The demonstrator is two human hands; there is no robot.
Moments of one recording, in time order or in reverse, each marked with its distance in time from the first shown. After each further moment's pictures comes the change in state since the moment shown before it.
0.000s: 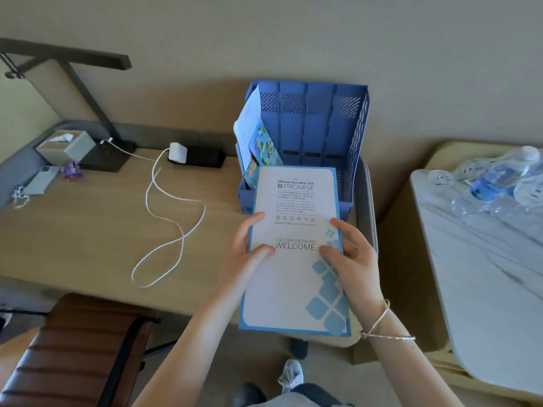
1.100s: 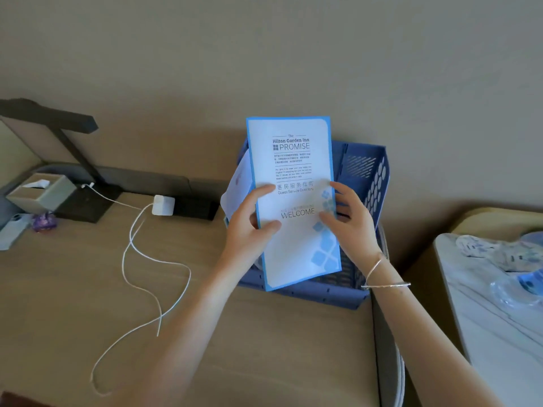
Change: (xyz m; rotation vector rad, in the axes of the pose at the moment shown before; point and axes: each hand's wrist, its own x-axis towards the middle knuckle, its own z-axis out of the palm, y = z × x) left_hand 0.227 0.087 0.027 0.197 0.039 0.342; right_hand 0.269 -0.070 0.033 -0.304 -0.044 -0.306
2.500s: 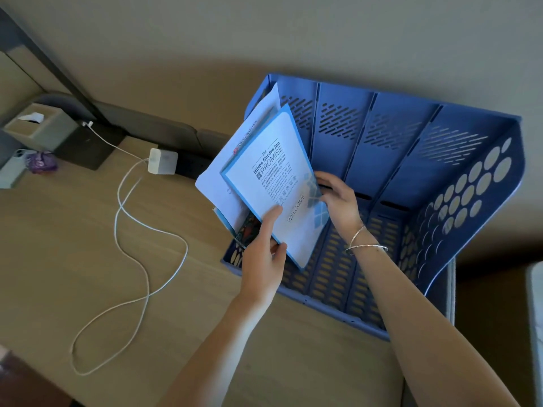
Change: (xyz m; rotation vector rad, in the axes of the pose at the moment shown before) left_hand 0.012 -0.155 0.047 0.428 0.200 -0.147; right_hand 0.131 0.154 0.097 0.260 -0.257 0.170
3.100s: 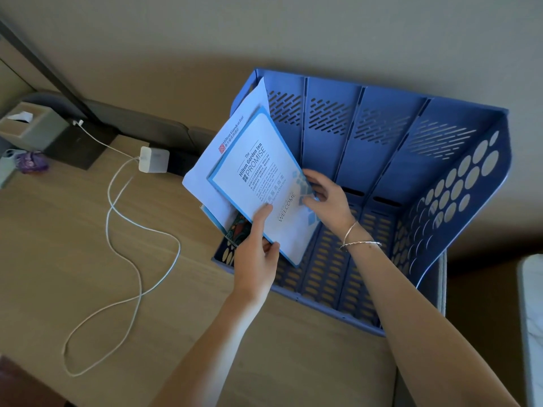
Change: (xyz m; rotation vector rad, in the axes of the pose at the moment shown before) left_hand 0.000 -0.001 0.006 0.069 0.000 -0.041; right_hand -0.001 0.008 -0.009 -0.274 -0.133 -0.023
